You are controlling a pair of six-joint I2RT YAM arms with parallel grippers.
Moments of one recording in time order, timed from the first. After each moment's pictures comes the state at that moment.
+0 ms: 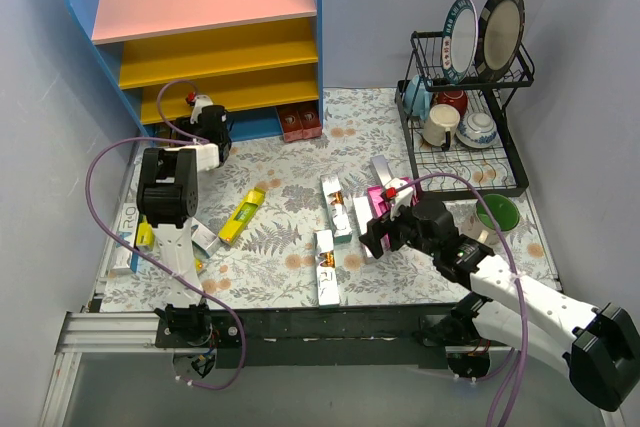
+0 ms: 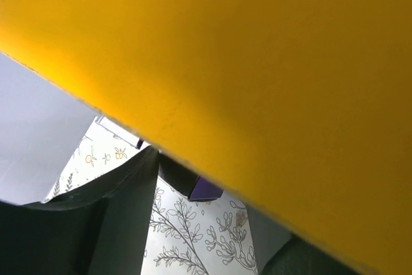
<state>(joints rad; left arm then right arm) -0.05 2.16 1.33 0.33 -0.86 0.08 0.72 0.87 0.39 0.01 -0.12 0.09</state>
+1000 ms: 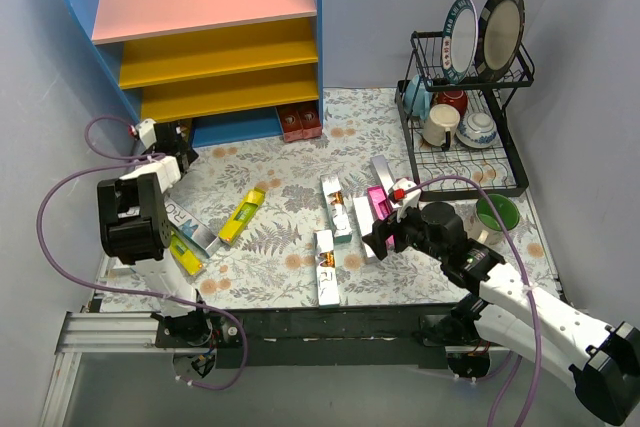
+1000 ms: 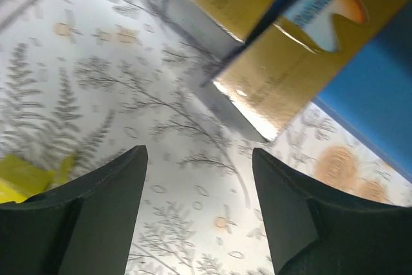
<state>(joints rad) 0.16 1.80 1.07 -0.02 -0.41 -0.54 0.72 0.75 0.40 -0.06 -0.12 0.11</state>
